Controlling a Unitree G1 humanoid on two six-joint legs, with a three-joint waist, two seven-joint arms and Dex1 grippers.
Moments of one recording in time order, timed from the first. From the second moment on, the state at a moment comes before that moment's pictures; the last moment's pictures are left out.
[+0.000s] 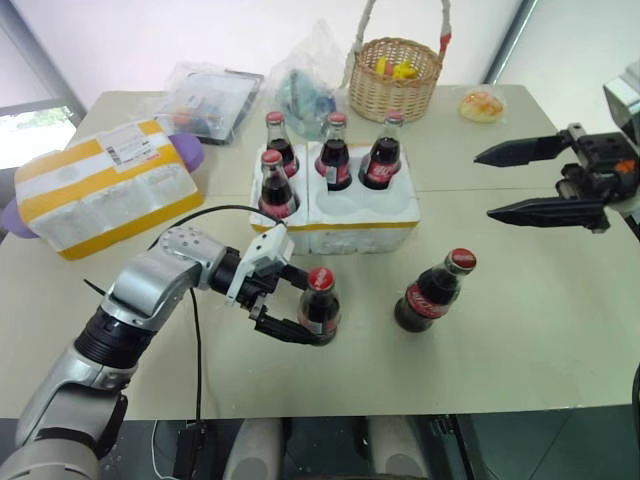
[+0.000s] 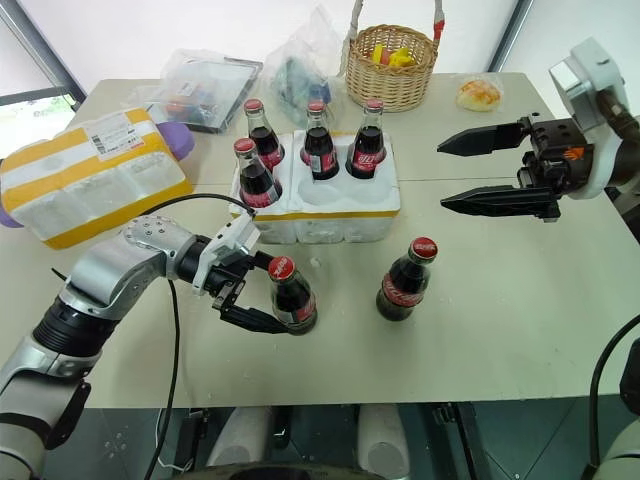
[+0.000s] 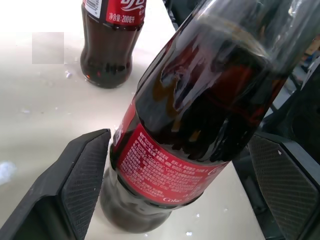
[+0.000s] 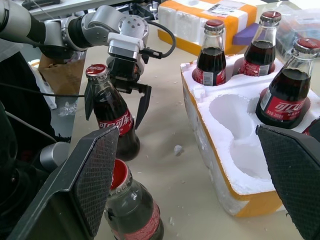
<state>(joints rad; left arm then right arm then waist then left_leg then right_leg) -0.61 0.68 -0.31 -0.16 -0.51 0.67 -1.42 -0.79 -1.12 -0.13 0.09 0.69 0.69 1.56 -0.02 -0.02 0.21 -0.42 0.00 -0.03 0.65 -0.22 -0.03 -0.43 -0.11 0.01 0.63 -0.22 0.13</state>
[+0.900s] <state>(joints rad) -0.78 0.66 -0.25 -0.03 -0.53 0.74 -1.37 -0.79 -1.11 -0.14 0.08 0.72 0.71 1.51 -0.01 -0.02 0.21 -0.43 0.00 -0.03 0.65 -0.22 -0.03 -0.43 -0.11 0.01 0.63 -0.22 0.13</state>
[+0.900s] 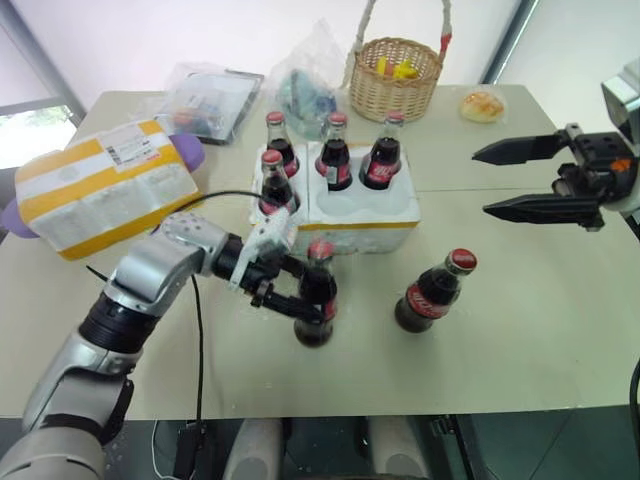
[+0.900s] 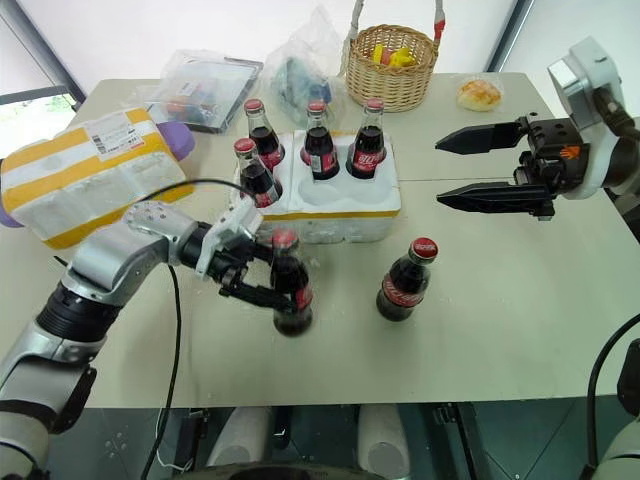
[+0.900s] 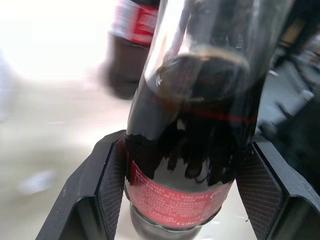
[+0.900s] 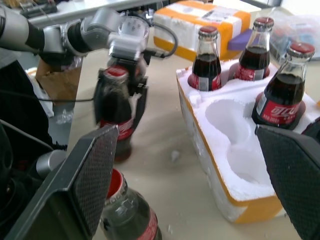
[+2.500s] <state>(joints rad) -1.11 0.29 -0.15 -0.13 -0.46 1.35 -0.34 -0.75 -1.03 -0.14 0.10 0.69 0.66 1.45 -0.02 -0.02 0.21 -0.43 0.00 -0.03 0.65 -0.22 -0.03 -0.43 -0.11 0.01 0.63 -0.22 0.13</state>
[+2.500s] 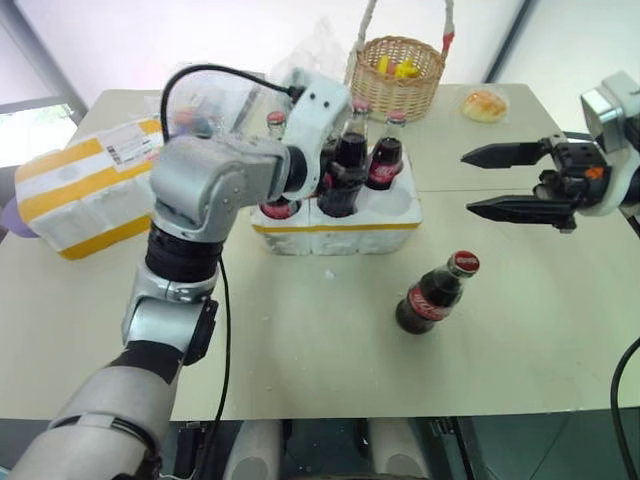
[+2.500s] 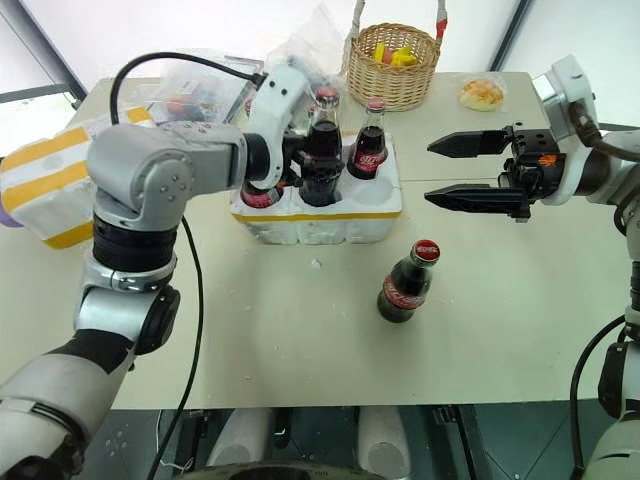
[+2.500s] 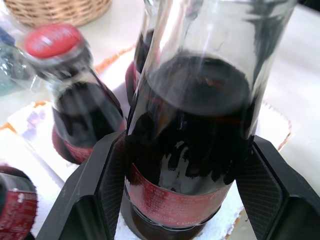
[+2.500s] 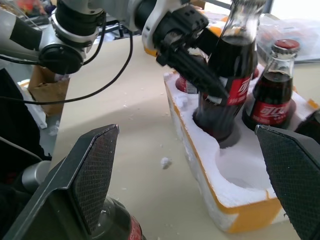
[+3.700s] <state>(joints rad) -1.24 0.33 -0.04 -0.08 -0.43 1.18 -0.43 -0.78 -1.02 -0.14 0.19 0.63 0.59 1.44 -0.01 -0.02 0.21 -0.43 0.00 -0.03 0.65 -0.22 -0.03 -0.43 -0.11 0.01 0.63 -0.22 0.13</state>
